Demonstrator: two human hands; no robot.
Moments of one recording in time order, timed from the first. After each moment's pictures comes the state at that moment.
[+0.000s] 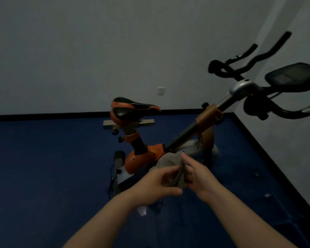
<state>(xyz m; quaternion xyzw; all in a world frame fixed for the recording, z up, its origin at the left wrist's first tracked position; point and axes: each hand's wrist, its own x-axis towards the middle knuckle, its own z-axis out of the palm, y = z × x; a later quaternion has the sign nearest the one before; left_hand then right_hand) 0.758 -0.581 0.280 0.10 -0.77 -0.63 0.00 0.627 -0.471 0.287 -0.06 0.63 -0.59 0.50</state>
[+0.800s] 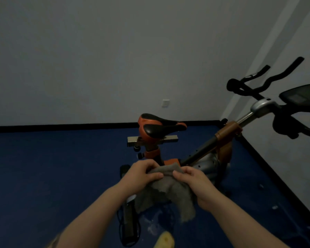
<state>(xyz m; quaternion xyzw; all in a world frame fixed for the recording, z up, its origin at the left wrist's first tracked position) 0.833 -0.785 0.261 0.19 -0.84 -0.50 0.09 0.714 -0.619 0.283 -0.14 0.68 -0.57 0.44</state>
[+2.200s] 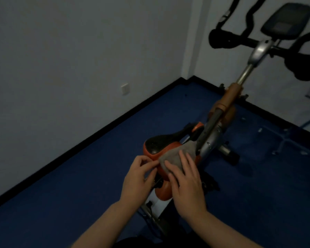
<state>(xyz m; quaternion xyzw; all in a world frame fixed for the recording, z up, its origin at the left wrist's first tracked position) 0.694 -1.050 0.195 0.00 -0.89 -0.44 0.10 0.685 -0.884 0.192 -0.15 0.94 -0.32 -0.06</state>
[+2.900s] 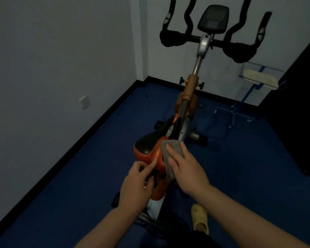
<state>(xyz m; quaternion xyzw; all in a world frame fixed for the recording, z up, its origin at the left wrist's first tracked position) 0.686 -1.085 0.186 -0.18 -0.91 -0.37 0.02 0.681 -0.903 0.208 0.05 0.96 -0.28 0.04</state>
